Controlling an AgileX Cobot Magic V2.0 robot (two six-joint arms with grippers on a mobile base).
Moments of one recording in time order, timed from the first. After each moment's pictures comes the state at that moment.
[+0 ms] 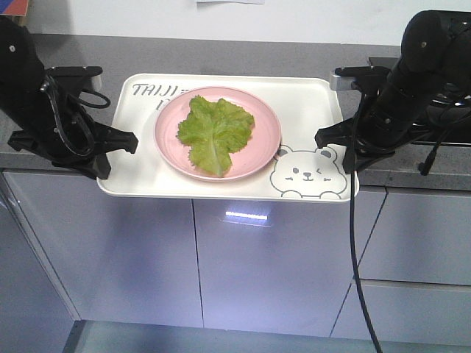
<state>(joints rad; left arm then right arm) -0.24 1.73 -1.58 -0.12 1.18 -0.07 0.18 1.88 -1.73 0.11 1.25 -0.05</state>
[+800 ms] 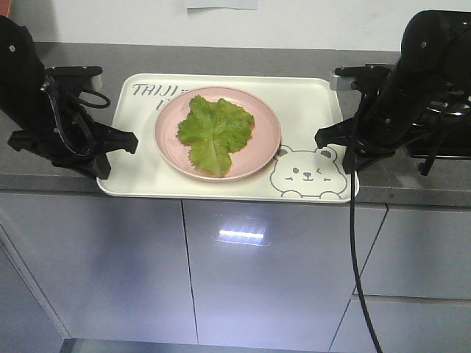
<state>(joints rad) -0.24 1.73 -1.58 -0.12 1.18 -0.07 0.18 1.88 -1.73 0.11 1.25 -0.05</state>
